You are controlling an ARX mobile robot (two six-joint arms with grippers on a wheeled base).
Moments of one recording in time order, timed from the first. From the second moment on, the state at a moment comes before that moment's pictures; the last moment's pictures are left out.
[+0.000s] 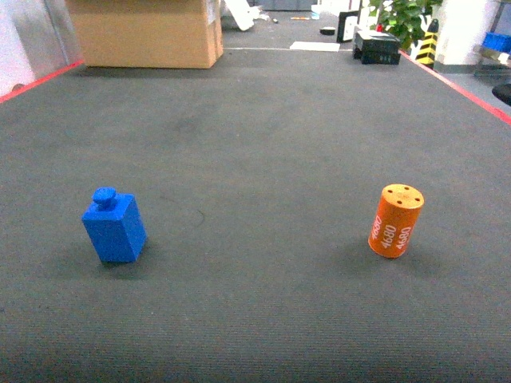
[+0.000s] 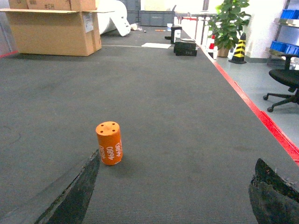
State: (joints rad) left arm 0.00 0.01 0.01 0.00 0.00 0.00; right arm 0.00 0.01 0.01 0.00 0.00 0.00
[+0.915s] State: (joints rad) left arm -0.23 0.66 0.12 0.48 -0.40 -0.05; right arm 0.29 0.60 0.03 0.59 0.49 0.01
